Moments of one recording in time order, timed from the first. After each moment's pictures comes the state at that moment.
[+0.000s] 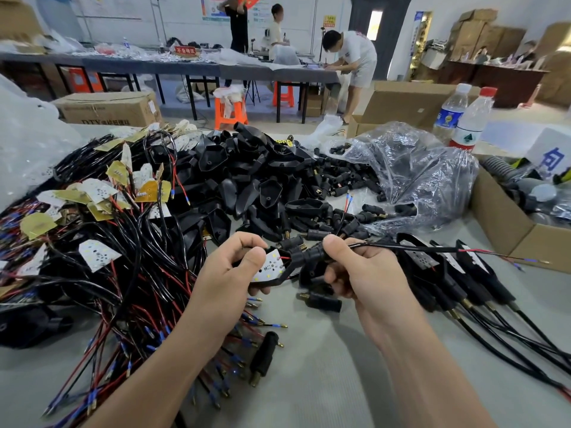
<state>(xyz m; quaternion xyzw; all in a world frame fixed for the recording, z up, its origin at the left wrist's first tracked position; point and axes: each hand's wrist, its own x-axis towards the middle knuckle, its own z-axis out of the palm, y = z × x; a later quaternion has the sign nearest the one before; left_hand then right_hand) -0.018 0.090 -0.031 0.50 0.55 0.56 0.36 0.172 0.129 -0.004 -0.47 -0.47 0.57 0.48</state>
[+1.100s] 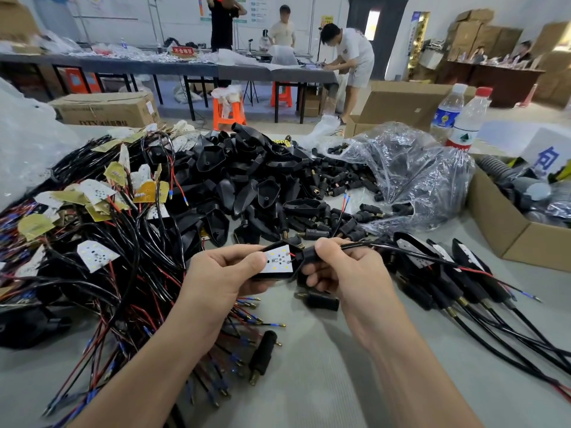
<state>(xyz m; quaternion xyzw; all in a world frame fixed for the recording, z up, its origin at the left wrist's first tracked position) -0.022 0.092 -0.027 0.37 0.52 0.61 0.48 0.161 0.127 -0.012 -0.43 -0.47 0.59 0.50</state>
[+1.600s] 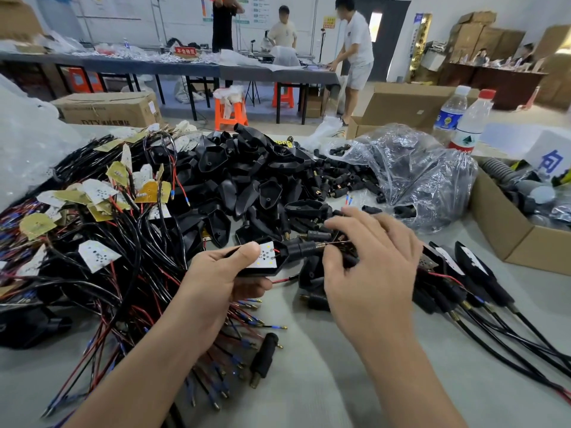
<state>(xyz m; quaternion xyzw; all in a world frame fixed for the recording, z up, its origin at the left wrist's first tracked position) -0.027 0.093 -0.020 0.33 0.50 0.60 0.53 0.164 0.113 -0.004 -0.52 -0.69 -0.03 0.50</state>
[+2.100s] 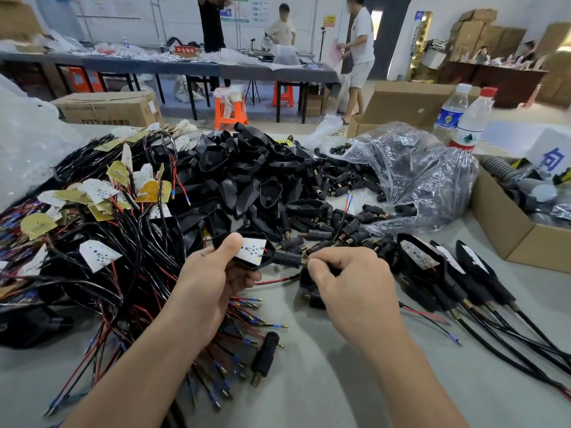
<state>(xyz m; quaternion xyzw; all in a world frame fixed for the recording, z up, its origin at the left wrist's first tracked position) -0.032 0.101 -0.025 0.26 0.51 0.64 0.52 0.161 0.112 -0.007 -0.55 -0.72 0.19 0.38</state>
